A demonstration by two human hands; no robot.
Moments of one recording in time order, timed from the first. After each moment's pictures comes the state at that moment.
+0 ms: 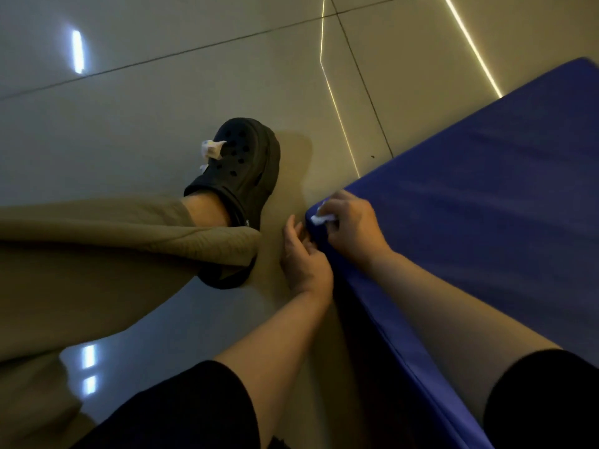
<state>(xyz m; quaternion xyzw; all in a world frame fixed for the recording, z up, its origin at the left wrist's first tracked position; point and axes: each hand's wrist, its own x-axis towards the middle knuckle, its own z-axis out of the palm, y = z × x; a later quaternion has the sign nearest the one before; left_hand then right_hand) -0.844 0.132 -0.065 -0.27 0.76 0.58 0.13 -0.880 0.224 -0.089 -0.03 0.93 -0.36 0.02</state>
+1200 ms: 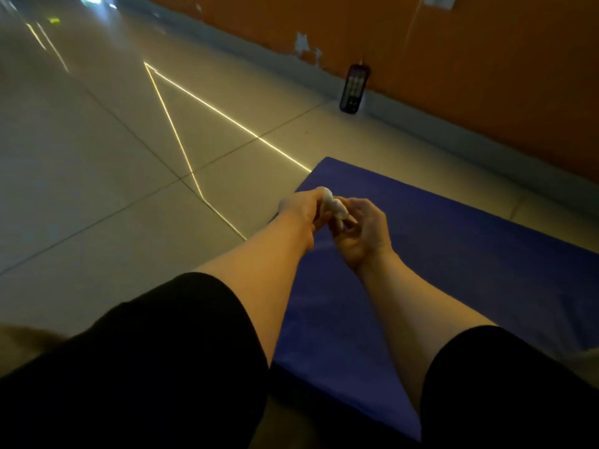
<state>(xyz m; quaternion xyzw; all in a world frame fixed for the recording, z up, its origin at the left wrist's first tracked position) -0.867 0.313 0.105 -0.03 0.62 0.66 0.42 -0.779 0.368 0.083 0.30 0.27 -0.87 -0.28</state>
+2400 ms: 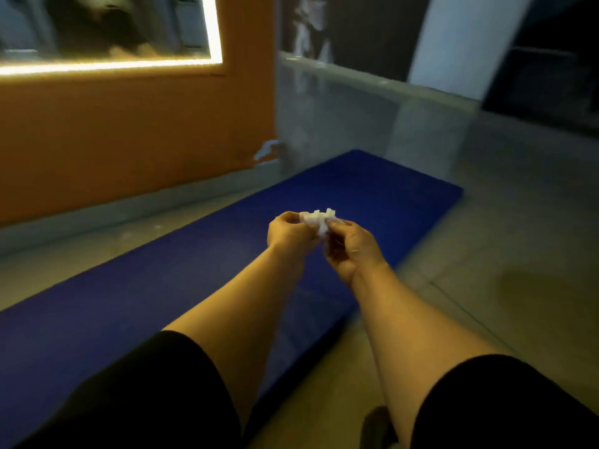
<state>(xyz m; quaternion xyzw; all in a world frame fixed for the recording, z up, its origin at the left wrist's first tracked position) -0.286 0.367 0.195 0.47 0.45 0.34 0.68 -0.199 0.323 0.179 0.46 0.10 -0.48 -0.74</state>
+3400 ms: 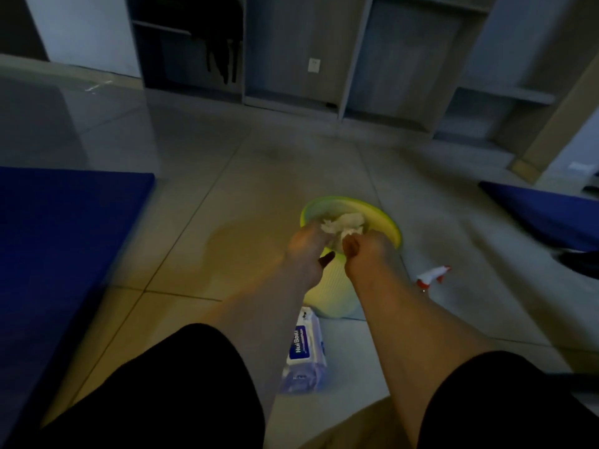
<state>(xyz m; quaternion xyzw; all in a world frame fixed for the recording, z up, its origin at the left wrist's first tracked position) 0.041 0.001 0.195 0.46 0.20 -0.09 0.86 0.063 -0.084 0.202 0.49 -0.26 0.02 -0.83</state>
